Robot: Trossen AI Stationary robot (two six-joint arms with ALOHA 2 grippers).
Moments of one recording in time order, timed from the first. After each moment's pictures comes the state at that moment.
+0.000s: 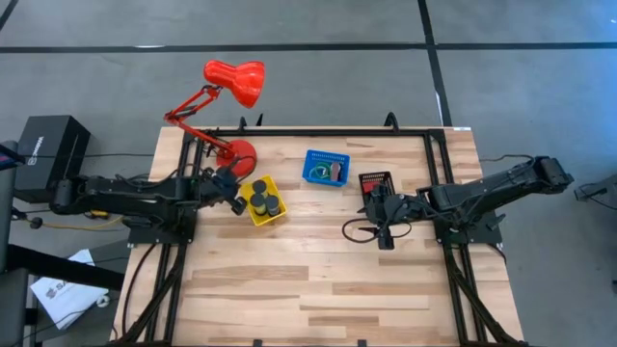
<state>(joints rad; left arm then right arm) 0.17 0.89 0.37 -0.39 -0.51 -0.48 0.20 1.10 0.66 -0.31 0.21 -0.01</state>
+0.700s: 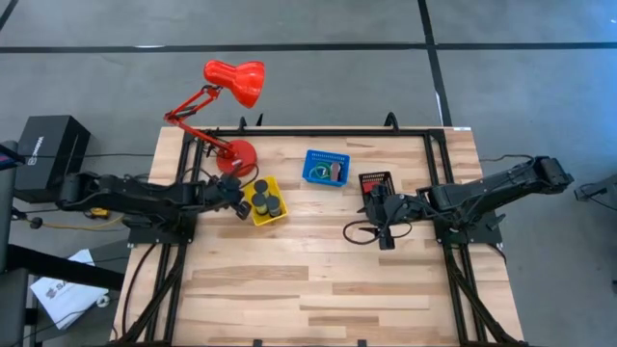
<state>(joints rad) 0.17 1.00 0.25 -0.16 -0.42 -0.58 0.20 1.10 0.66 -0.30 0.21 -0.07</state>
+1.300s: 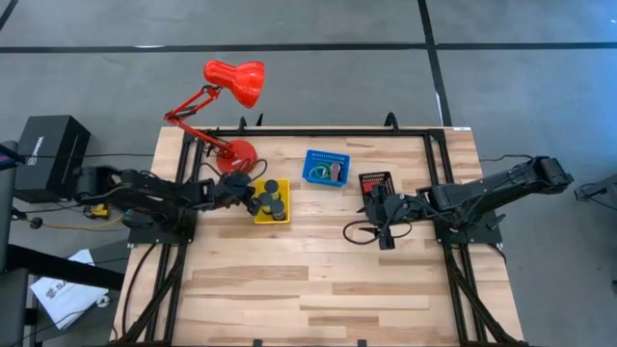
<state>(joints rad) 0.22 1.24 0.26 0.20 -0.38 -0.51 0.20 1.10 0.66 -0.30 0.21 -0.07</state>
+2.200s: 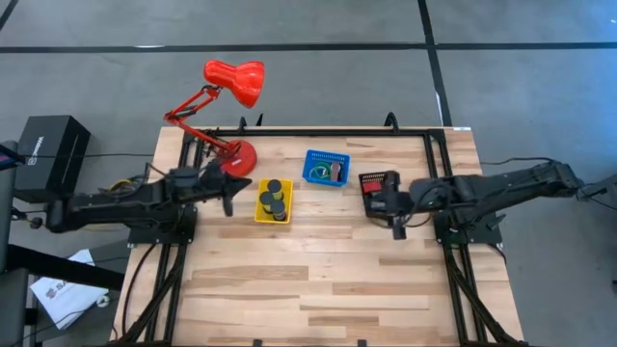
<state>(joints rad) 0.22 0.51 0.26 0.04 -0.16 -0.19 0.16 0.88 0.66 -0.34 0.21 -0.14</state>
